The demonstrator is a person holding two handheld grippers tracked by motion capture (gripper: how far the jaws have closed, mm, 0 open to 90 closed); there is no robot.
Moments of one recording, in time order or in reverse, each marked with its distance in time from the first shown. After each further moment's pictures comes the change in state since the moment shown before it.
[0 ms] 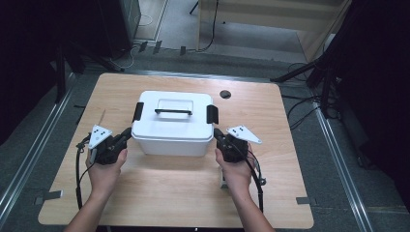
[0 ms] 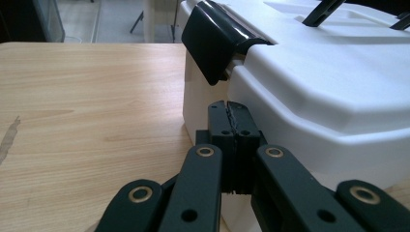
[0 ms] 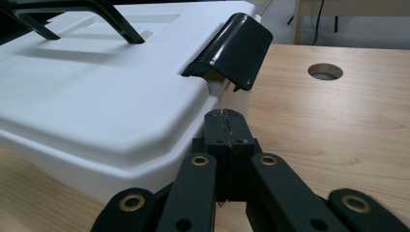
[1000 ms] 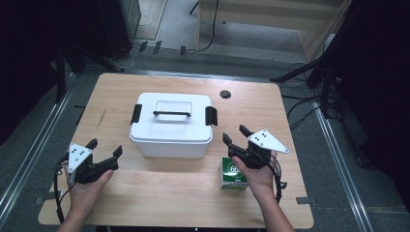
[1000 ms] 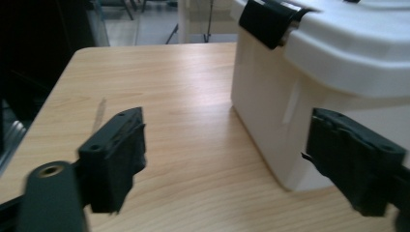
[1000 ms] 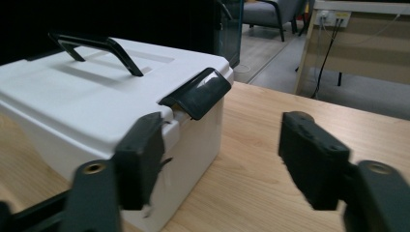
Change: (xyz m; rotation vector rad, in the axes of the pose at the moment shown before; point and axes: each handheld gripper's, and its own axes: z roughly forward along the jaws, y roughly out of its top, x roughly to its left) left arm 0.022 -0.033 -0.053 -0.052 0.139 0.057; right arm -0.036 0.010 -0.051 -0.127 0.076 -0.167
